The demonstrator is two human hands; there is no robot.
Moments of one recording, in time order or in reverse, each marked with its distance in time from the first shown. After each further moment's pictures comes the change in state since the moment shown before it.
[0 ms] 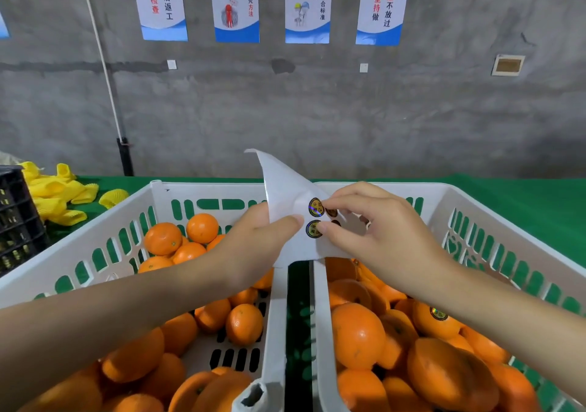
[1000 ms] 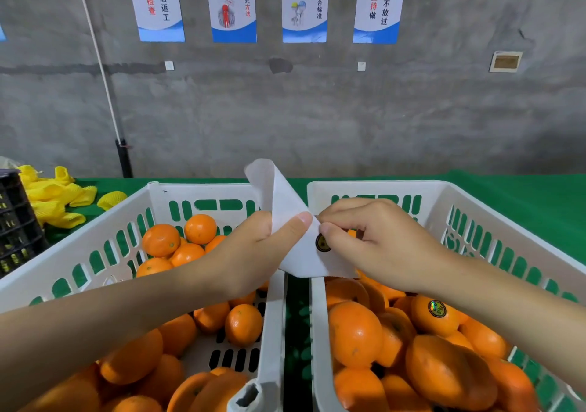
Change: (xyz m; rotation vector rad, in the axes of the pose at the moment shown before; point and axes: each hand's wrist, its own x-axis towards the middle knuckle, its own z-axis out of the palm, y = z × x) left_hand -0.003 -0.006 -0.005 0.213 -0.142 0.055; right_hand 0.001 0.000 -0.009 0.057 -0.240 -0.065
